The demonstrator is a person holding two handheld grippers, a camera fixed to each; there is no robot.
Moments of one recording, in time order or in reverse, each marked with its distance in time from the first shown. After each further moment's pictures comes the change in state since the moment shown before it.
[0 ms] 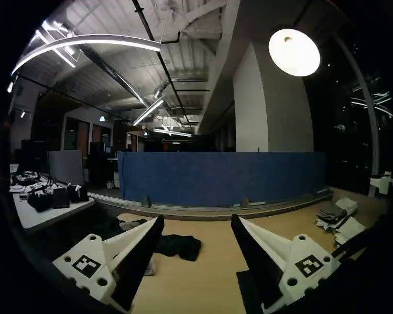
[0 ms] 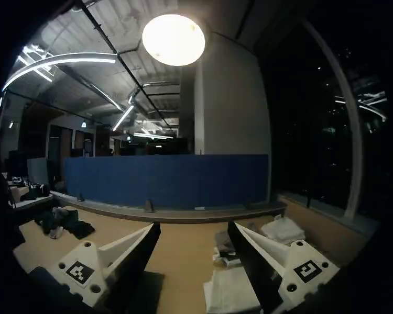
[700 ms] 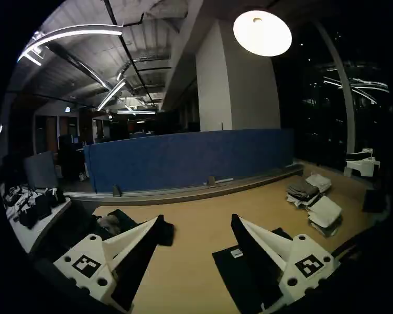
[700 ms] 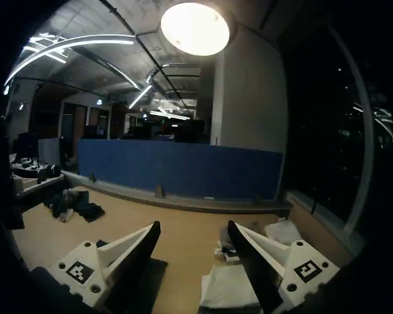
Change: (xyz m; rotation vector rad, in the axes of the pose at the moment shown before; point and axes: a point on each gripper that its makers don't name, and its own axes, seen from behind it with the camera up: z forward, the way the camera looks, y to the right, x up) left arm 0.001 0.057 -0.026 -0.250 -0.185 0.100; right arm 0.011 -0.019 -0.016 0.134 -0.159 -0.096
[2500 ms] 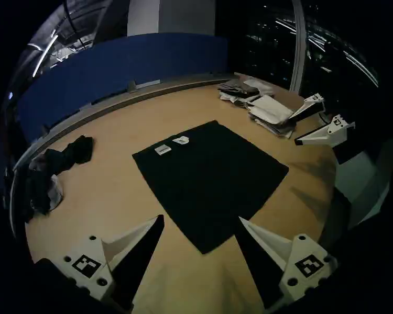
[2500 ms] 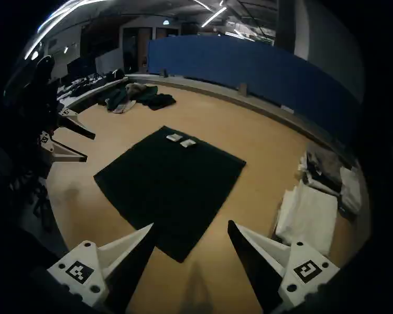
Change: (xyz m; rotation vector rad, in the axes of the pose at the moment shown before) left arm -0.232 0.115 -0.028 -0.448 -0.507 0.120; right arm -0.226 -0.118 -0.035 0.439 -0.556 -0.188
